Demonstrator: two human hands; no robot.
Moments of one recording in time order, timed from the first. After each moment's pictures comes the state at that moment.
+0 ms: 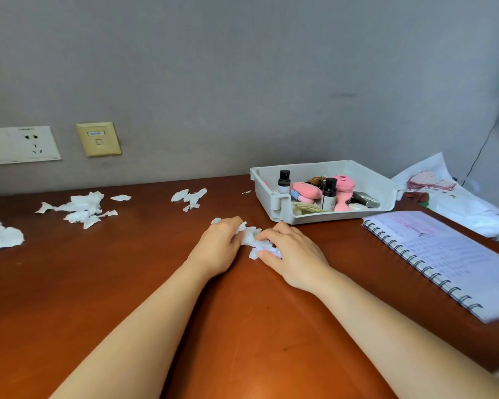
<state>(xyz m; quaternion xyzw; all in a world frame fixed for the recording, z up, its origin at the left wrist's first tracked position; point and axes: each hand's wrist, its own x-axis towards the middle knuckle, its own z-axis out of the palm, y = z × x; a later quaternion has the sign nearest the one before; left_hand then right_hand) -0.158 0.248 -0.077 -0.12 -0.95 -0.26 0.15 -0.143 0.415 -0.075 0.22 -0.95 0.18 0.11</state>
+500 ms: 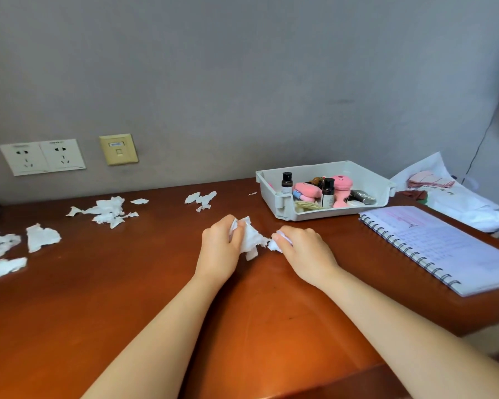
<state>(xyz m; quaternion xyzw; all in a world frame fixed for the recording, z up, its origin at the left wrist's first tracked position) -0.099 0.253 -0.066 -0.05 -0.87 -0.41 0.27 -0.107 0.416 -0.066 0.16 -0.94 0.24 0.16</state>
